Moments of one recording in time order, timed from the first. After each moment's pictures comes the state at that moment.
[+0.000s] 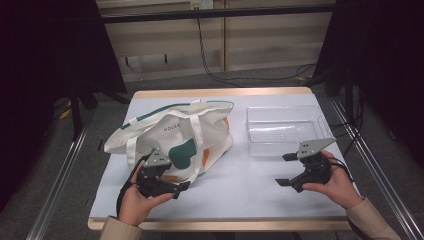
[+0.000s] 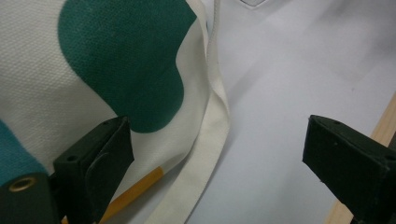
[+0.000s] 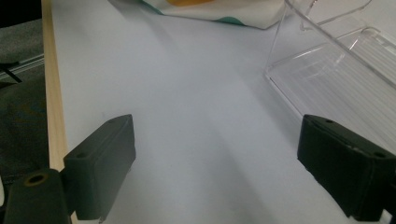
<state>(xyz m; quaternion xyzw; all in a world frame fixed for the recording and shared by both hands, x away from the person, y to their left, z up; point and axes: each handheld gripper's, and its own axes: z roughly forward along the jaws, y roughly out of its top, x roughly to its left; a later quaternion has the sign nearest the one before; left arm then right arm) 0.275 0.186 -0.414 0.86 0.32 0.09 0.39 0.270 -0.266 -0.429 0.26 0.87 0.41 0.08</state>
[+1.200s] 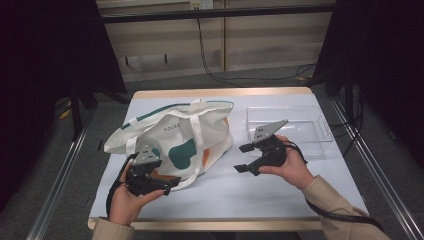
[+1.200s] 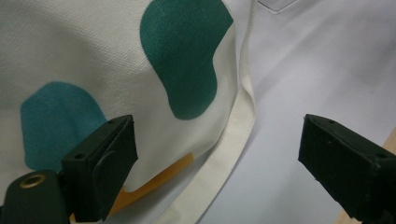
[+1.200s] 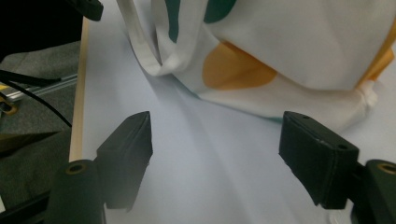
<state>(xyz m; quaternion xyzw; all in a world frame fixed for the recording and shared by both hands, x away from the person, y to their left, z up) 0.276 0.206 -0.404 0.85 0.34 0.11 0.38 0.318 -0.163 -0.408 0.21 0.87 0.45 0.03</state>
